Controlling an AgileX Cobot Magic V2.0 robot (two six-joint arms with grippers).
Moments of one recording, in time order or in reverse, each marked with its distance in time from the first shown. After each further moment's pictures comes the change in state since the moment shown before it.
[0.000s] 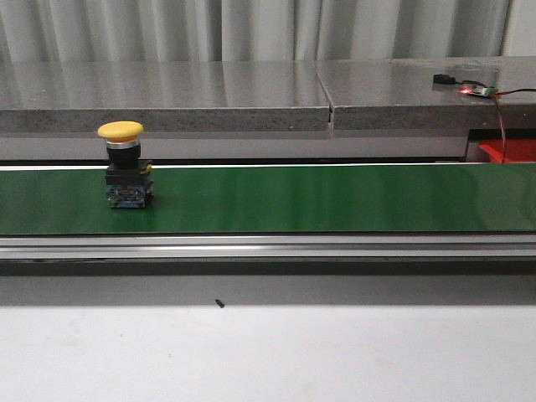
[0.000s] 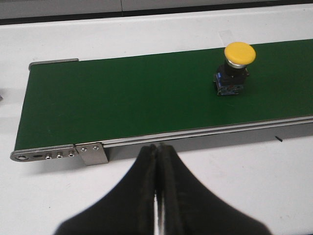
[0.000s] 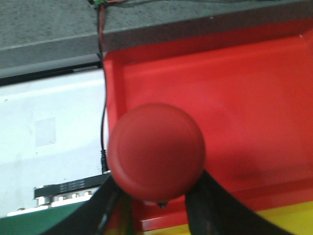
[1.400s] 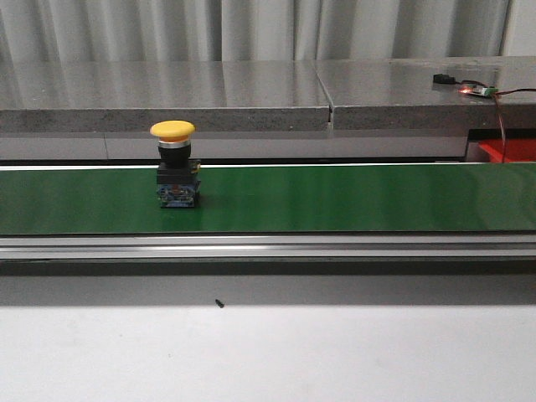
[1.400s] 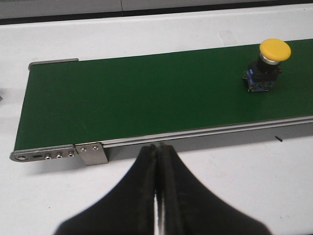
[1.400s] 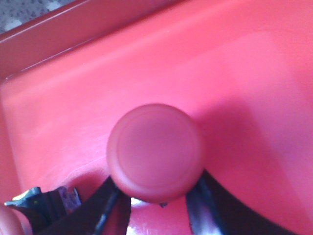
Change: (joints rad) left arm 0.000 0.000 0.000 0.000 0.000 0.000; right arm -0.035 0.464 -0.103 -0.025 -0.305 0.156
